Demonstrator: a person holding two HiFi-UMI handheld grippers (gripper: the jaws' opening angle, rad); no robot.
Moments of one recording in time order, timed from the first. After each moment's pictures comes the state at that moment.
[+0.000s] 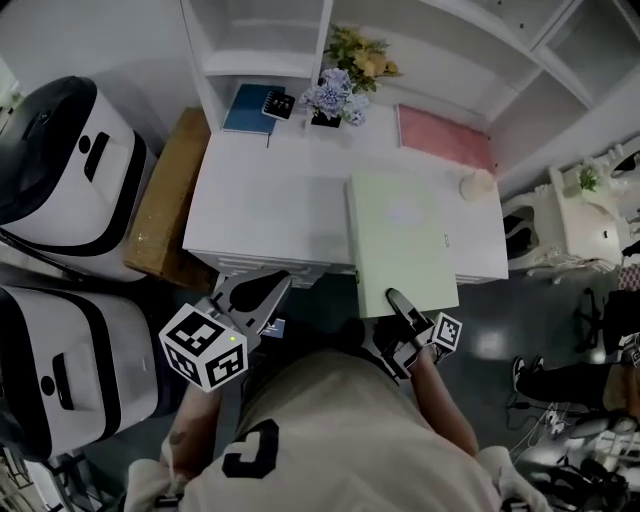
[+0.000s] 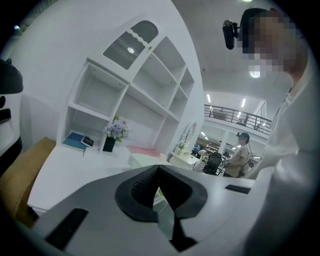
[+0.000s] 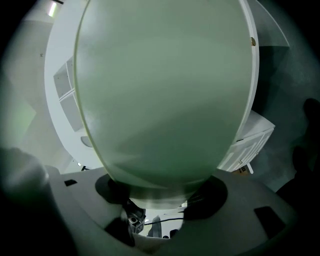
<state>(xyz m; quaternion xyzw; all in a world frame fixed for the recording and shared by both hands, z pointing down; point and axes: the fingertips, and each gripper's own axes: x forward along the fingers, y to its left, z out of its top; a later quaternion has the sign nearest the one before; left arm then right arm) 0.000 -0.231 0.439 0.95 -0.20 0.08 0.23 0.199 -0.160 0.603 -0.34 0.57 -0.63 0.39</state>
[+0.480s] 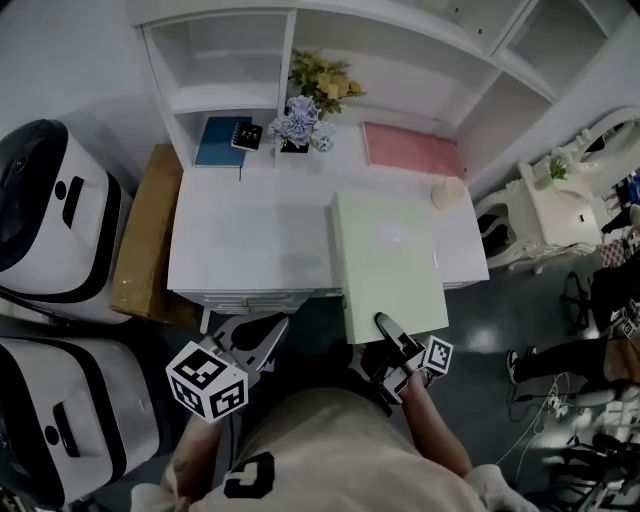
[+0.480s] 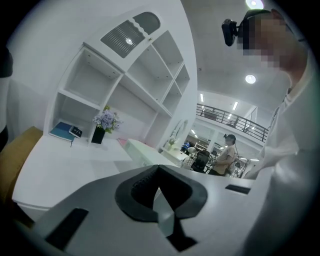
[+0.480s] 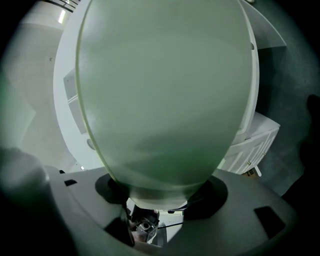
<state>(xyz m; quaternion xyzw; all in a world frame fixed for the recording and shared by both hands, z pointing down) 0.011 -0.218 0.455 0.95 -0.14 0.10 0.26 0.187 -0.153 0.566 -0.36 0.57 -0.60 0.43</state>
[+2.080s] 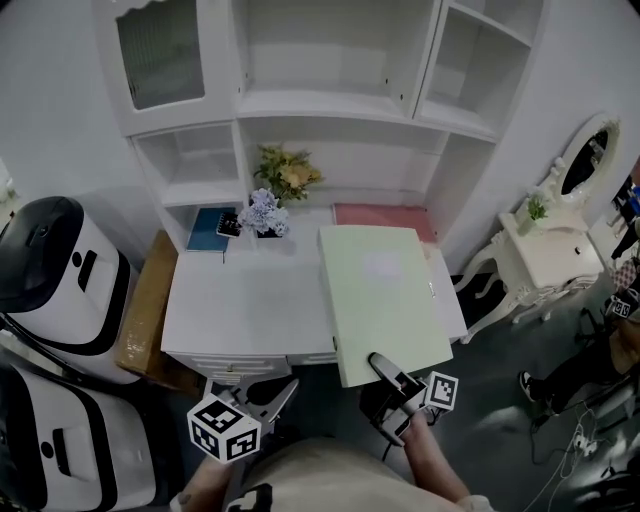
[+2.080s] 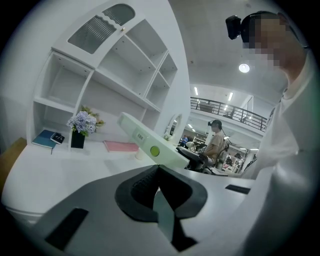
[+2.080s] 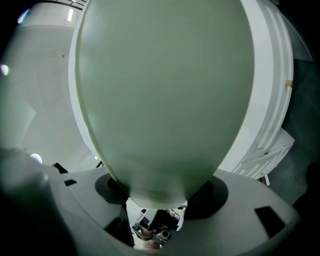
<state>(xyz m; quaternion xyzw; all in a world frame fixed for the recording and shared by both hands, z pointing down) 0.112 -0.156 0.426 0.96 -0.12 0.12 0.21 0.259 -0.143 0.457 -0.32 0.64 -0.56 0.43</state>
